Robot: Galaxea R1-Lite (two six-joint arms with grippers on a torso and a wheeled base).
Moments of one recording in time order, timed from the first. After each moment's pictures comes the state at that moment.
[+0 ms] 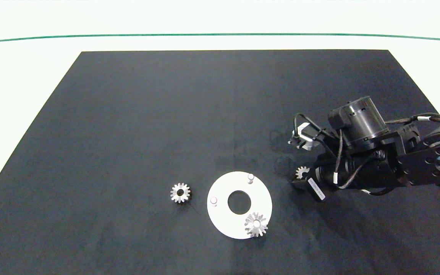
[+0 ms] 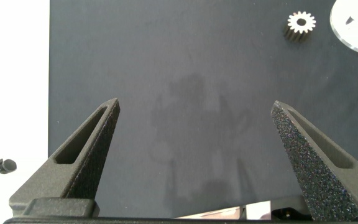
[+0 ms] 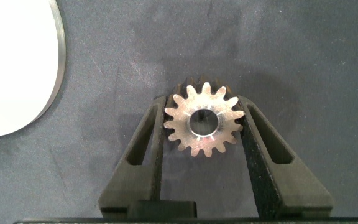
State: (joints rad) left arm -0.02 0.22 -0.49 0.38 -0.06 0.23; right arm 0.50 1.75 -1.17 0.23 -0.11 -0.25
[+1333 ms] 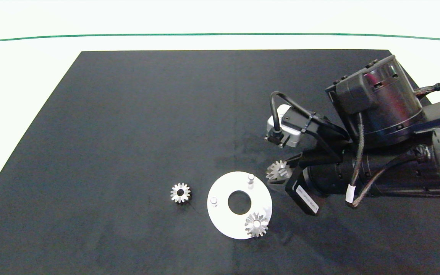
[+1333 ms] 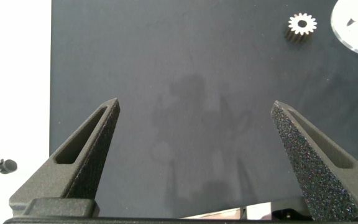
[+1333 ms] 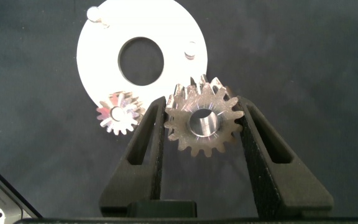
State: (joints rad) left arm -0.02 0.23 -0.50 0.38 -0.06 0.23; right arm 0.79 1.64 -1.32 0.38 -0.17 -0.29
